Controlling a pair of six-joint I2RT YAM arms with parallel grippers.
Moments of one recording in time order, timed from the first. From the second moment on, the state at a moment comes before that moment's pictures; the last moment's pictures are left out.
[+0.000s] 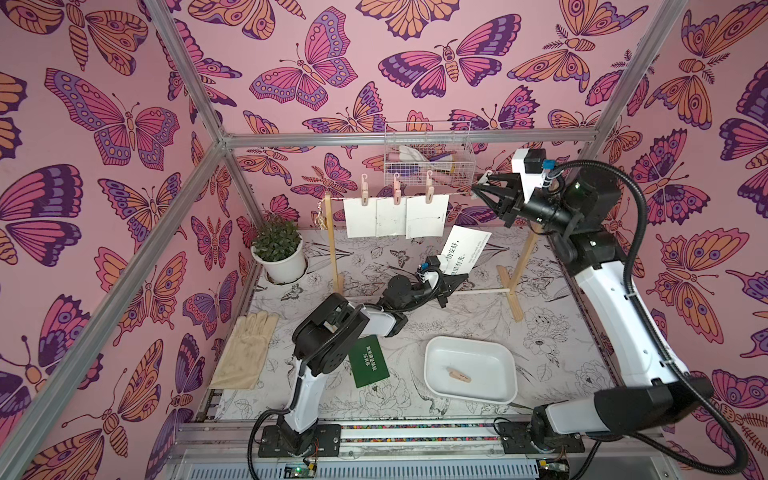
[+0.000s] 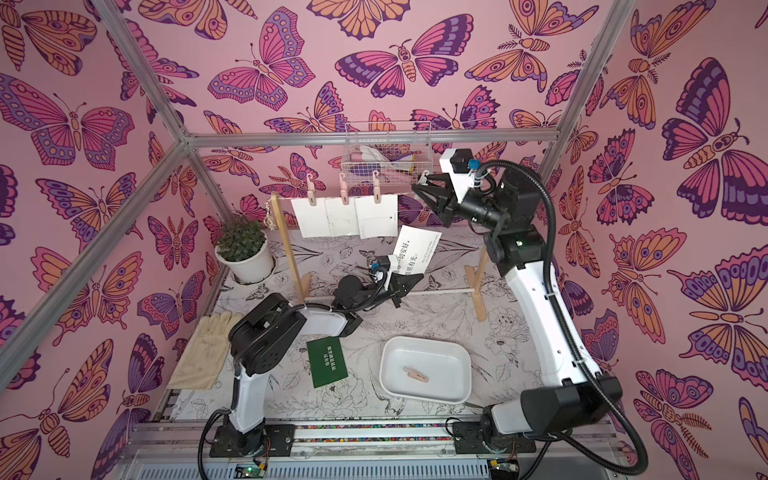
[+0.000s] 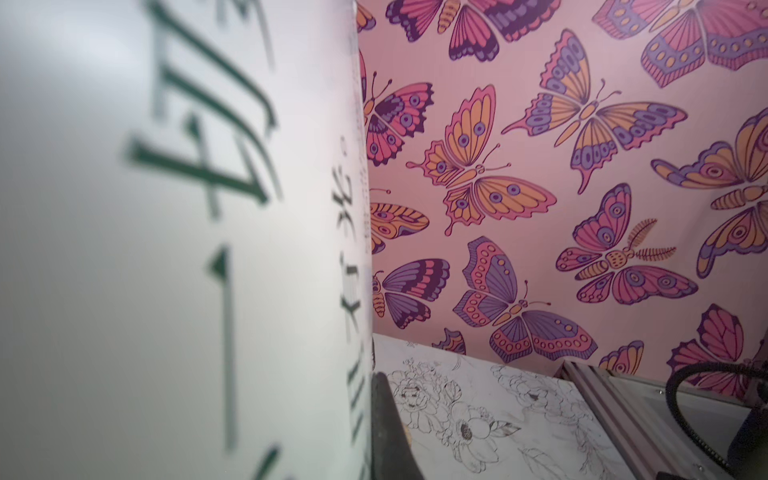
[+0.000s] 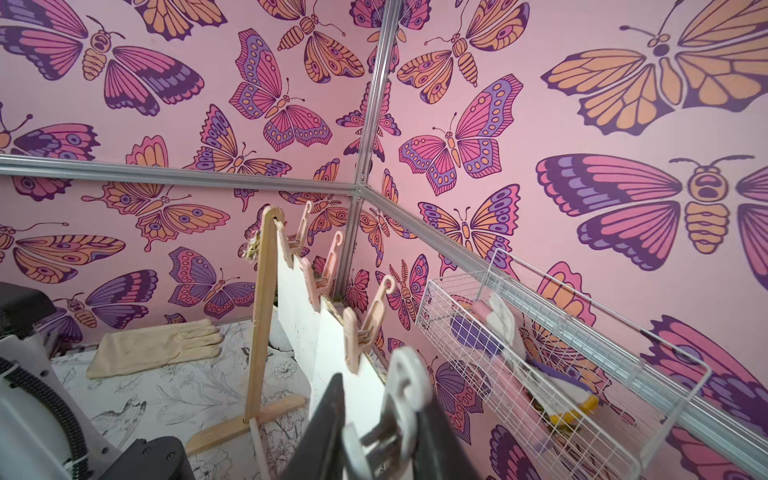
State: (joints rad) left arm -0.76 1.99 1.04 1.28 0.54 -0.26; right arm 0.21 1.36 1.61 -0.08 -0.81 -0.10
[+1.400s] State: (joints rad) left arm -0.87 0.48 0.04 0.12 -0.17 -1.32; right arm 0.75 0.77 0.71 -0.34 -0.19 0.17
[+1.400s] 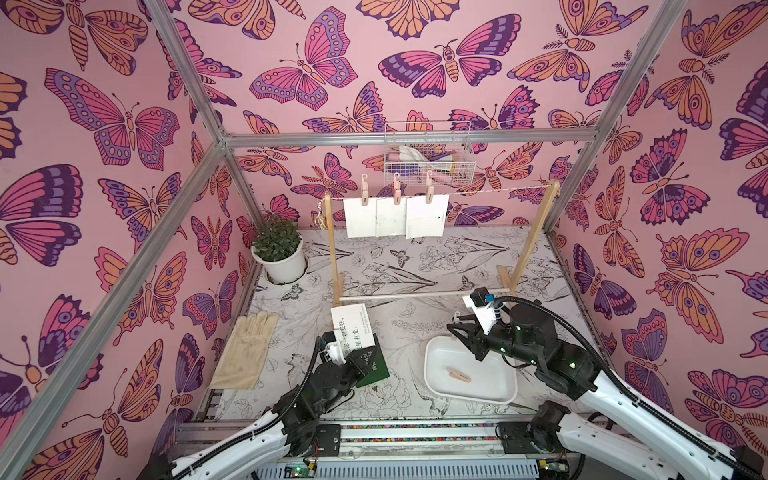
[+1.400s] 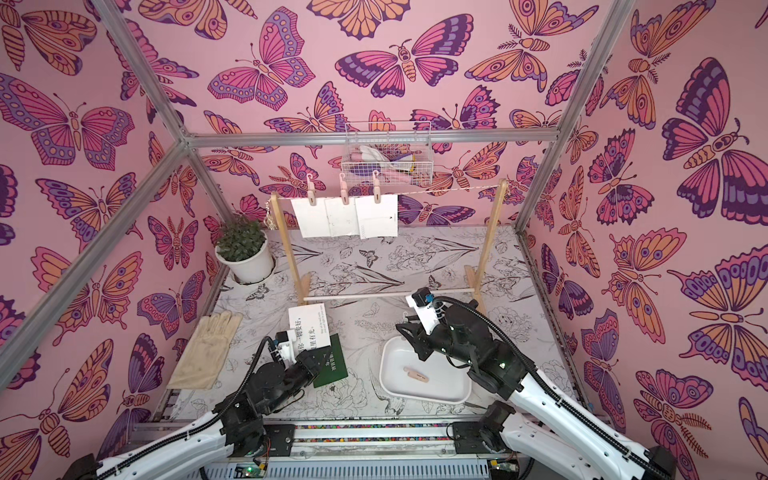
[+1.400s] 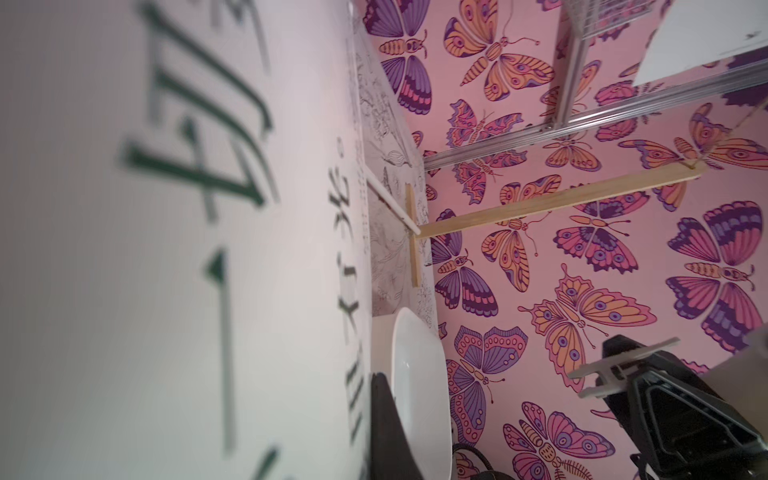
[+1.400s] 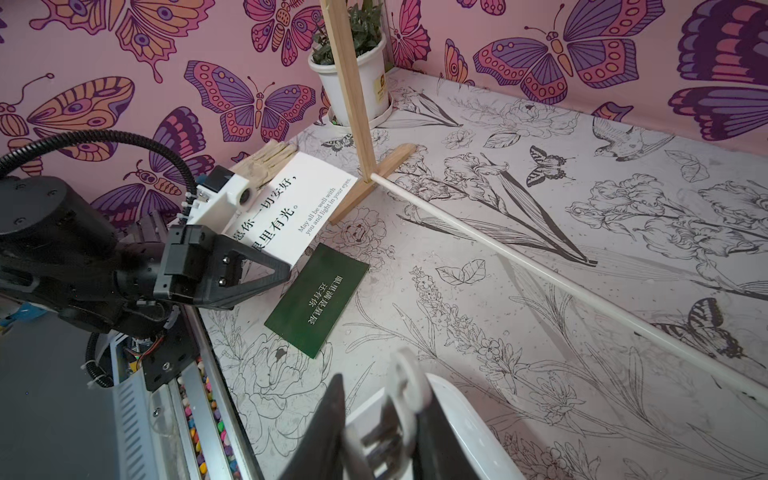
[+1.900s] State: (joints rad) left arm -0.84 0.60 0.06 -0.07 0.01 -1.50; right arm 0.75 0.81 0.66 -0.30 -0.19 0.17
